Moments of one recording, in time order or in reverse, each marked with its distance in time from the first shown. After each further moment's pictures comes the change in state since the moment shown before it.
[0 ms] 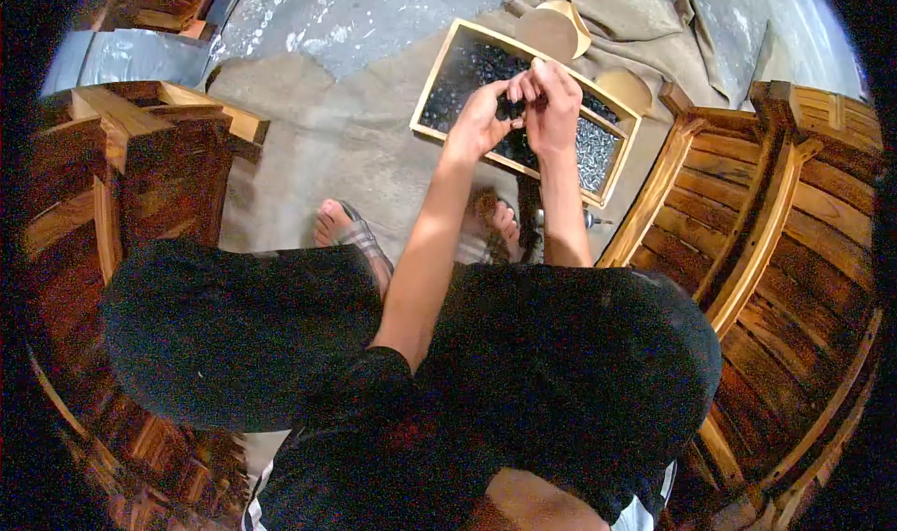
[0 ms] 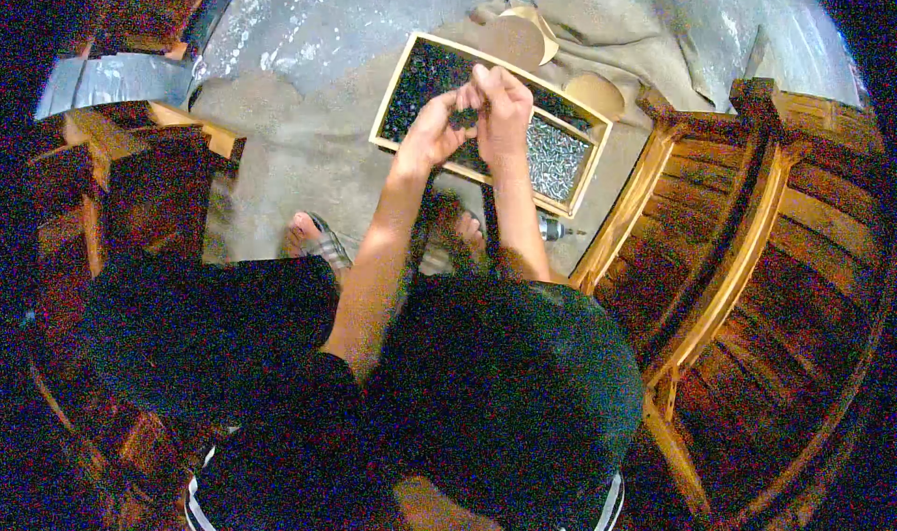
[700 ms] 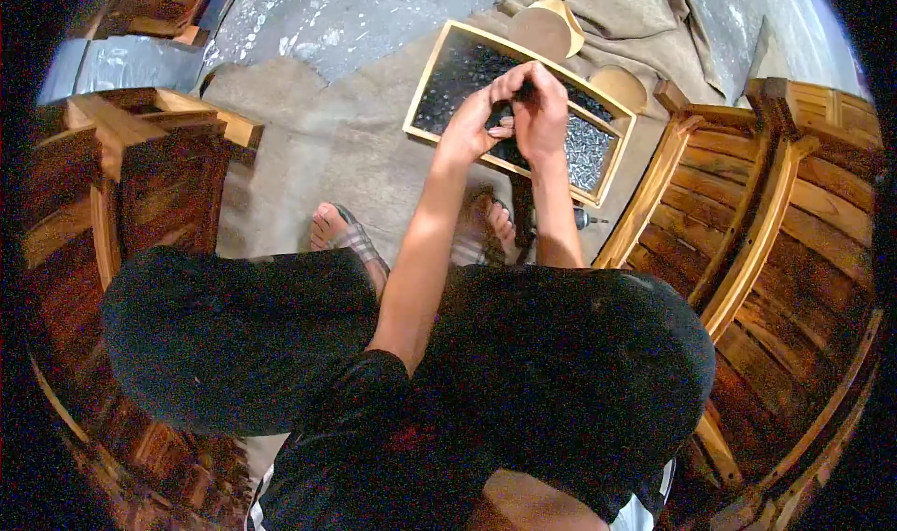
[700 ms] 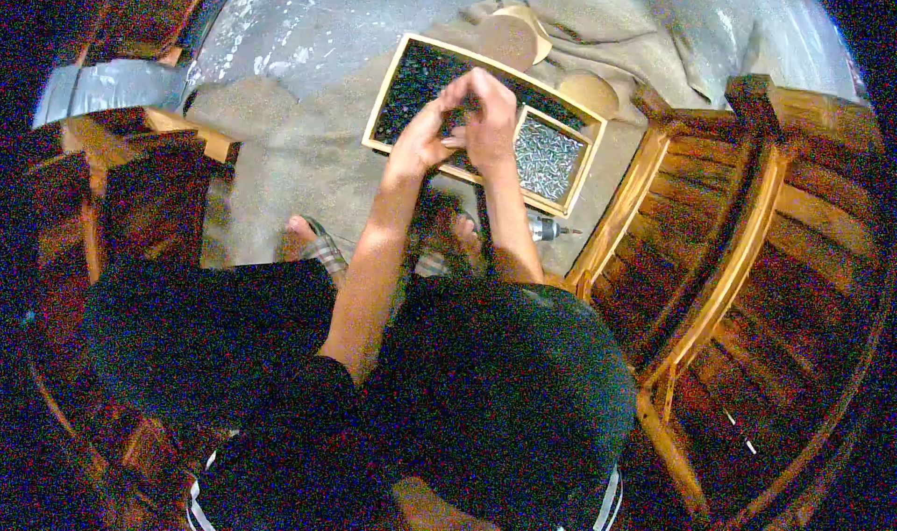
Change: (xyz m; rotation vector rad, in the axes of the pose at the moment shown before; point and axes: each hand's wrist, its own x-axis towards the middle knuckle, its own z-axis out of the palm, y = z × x) left_hand -0.014 0.011 0.019 -0.124 0.053 -0.097; right_hand -0.001 0.008 -0.008 -0.065 -0.114 -0.019
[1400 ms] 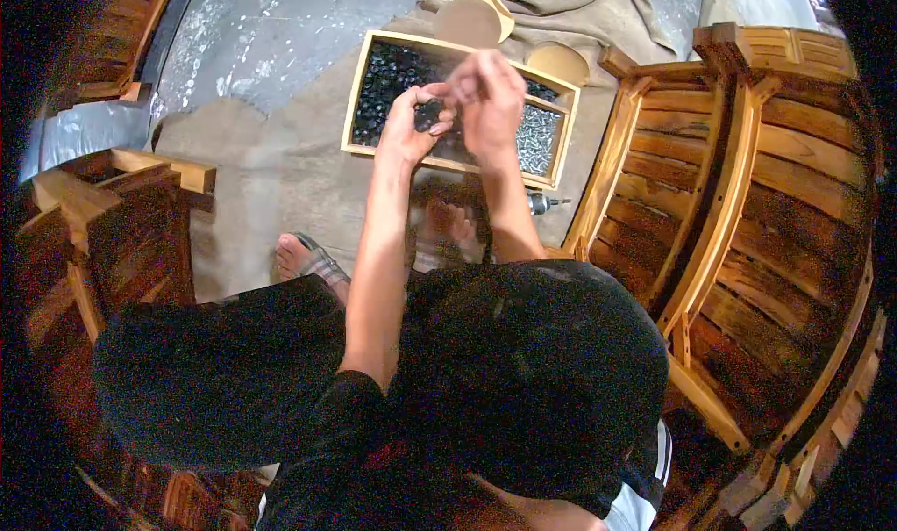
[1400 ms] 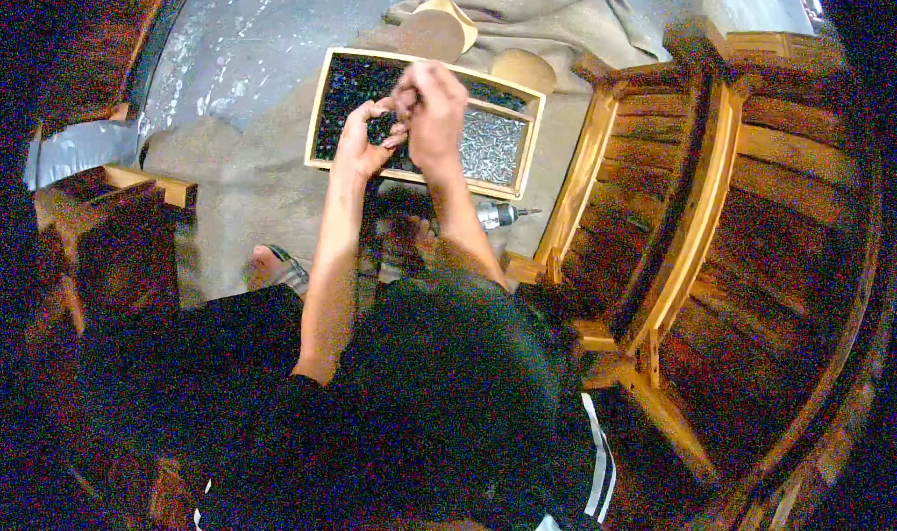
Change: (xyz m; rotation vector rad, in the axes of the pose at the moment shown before) left_hand 0.017 -0.005 -0.026 -0.131 -0.141 -0.039; right_hand -0.006 -0.028 0.007 -0.020 0.336 -0.069
